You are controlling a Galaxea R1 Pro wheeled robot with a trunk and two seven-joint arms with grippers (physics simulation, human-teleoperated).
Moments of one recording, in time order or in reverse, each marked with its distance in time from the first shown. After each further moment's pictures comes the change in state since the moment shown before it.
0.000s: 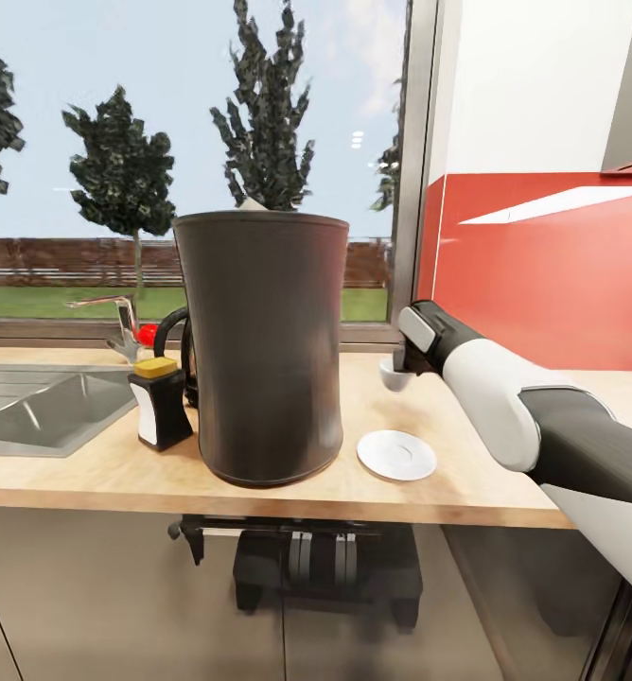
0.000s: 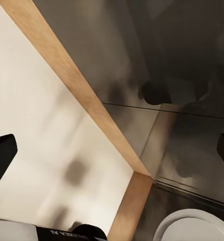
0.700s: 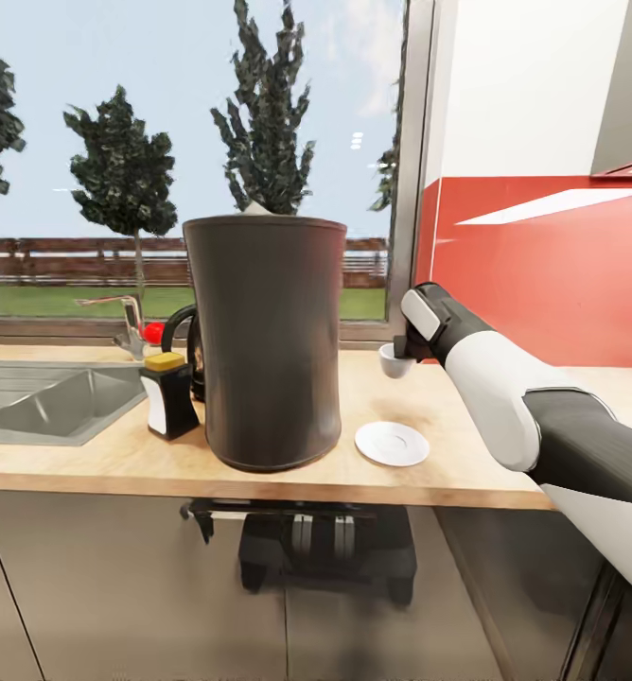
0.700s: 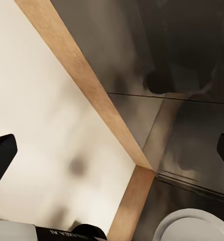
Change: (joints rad) left arm 0.000 -0.002 0.000 0.000 0.000 0.000 0.000; right arm 0.000 -0.002 -0.001 -0.121 -0.008 0.096 -0.001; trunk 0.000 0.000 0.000
